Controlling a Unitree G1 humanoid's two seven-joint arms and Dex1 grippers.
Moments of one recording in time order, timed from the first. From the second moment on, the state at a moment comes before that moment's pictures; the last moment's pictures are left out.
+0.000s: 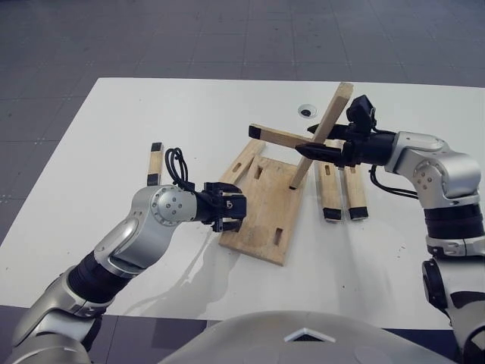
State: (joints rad) left arm -0.23 0.81 -0.51 -0.50 0.26 0.56 -1.00; right arm -0.51 -0.54 0.08 0.00 0.54 0.77 0.95
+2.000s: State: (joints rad) left arm -0.10 0.69 -0.47 -0.61 0.27 0.77 -0.84; right arm -0.88 -0.29 -0.45 -0.35 0.77 1.00 -0.27
